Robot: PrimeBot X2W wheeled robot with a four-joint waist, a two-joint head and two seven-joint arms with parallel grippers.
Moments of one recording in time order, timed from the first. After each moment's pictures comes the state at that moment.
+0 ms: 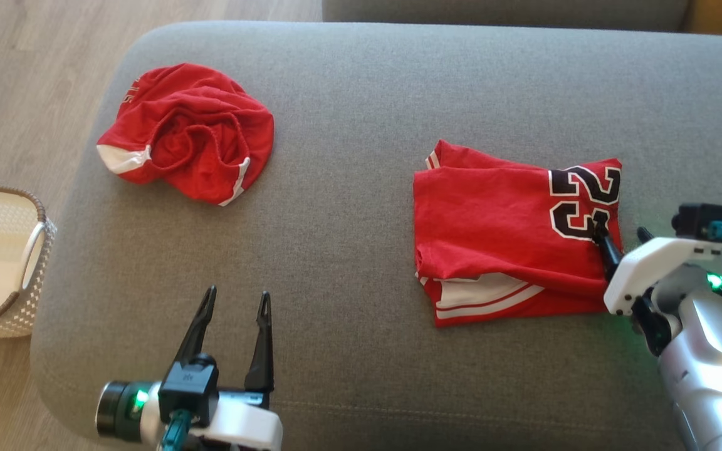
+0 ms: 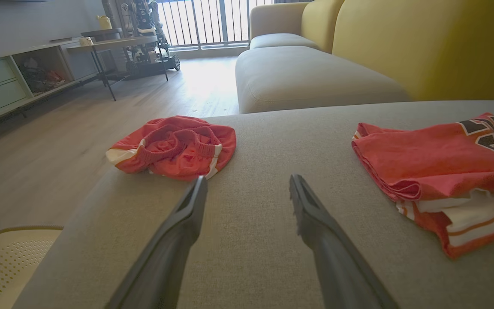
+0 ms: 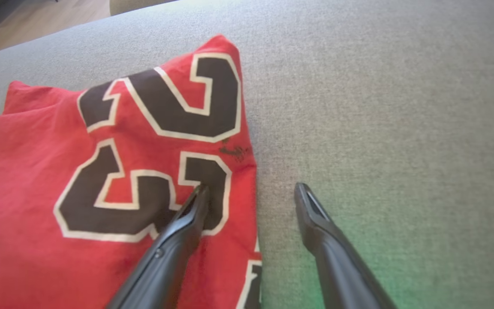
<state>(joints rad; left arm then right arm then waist) 0.10 0.09 -0.35 0.02 -0.04 0.20 -0.25 -0.60 -0.17 -0.10 1.07 0.22 0.13 -0.06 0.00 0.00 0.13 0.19</state>
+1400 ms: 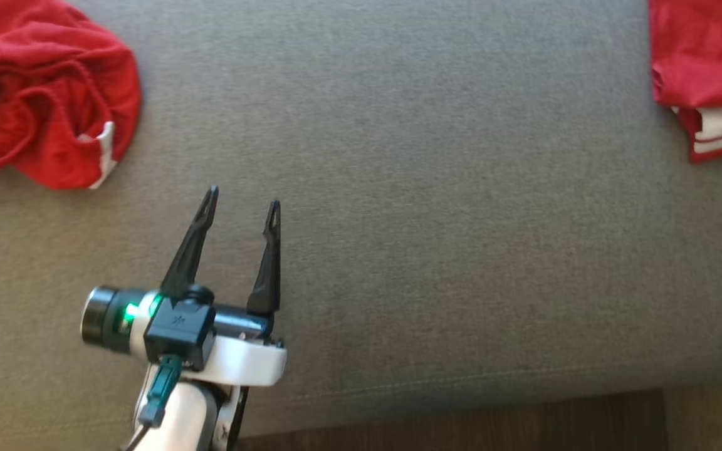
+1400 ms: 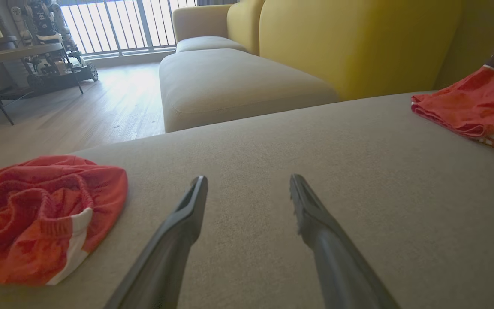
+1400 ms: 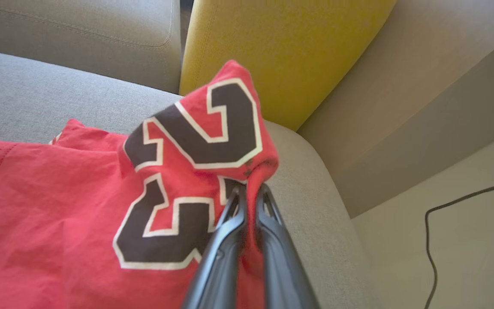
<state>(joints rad) -0.07 0.10 -0.35 -0.09 0.01 0.15 -0.25 -1.00 -0.58 -0.09 1.00 -0.05 0.13 -0.08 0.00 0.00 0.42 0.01</state>
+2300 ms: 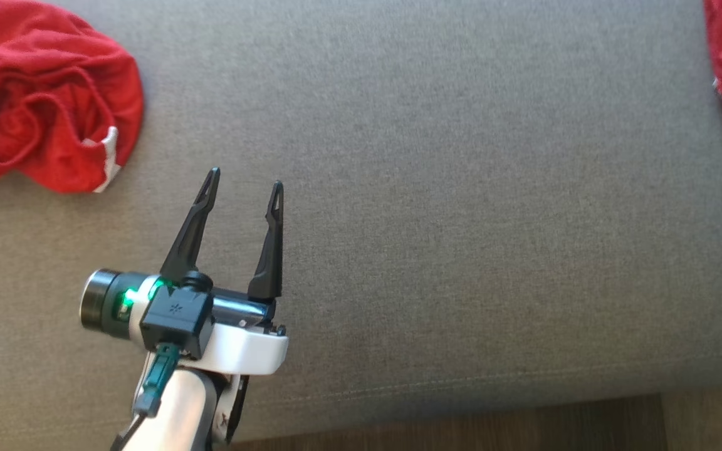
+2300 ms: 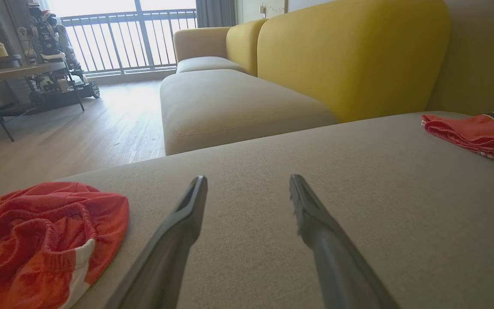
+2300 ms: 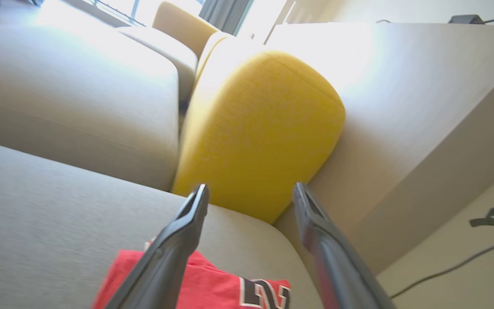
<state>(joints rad) -0.13 0.11 -0.37 -0.10 -0.01 0.15 -0.26 -0.83 -0.39 -0.37 0.53 -0.35 0.13 -0.18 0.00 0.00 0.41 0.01</state>
